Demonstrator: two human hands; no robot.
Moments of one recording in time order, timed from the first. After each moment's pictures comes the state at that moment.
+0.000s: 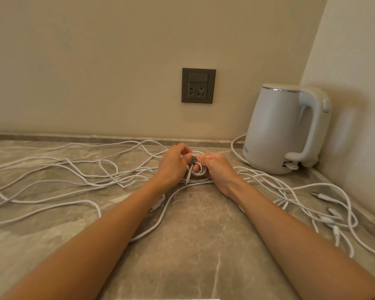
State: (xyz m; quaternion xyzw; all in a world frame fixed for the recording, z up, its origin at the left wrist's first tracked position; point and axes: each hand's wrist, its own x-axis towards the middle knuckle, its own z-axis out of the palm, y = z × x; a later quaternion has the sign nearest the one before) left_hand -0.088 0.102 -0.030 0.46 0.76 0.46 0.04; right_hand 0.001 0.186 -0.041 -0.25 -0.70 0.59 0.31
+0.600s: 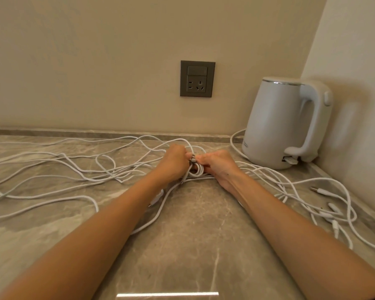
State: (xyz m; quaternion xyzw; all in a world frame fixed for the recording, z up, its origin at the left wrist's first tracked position) left_hand -0.082 0.103 -0.024 0.46 0.81 0.36 0.07; right_hand 0.003 0.188 -0.040 -0.32 -0.64 0.64 0.28
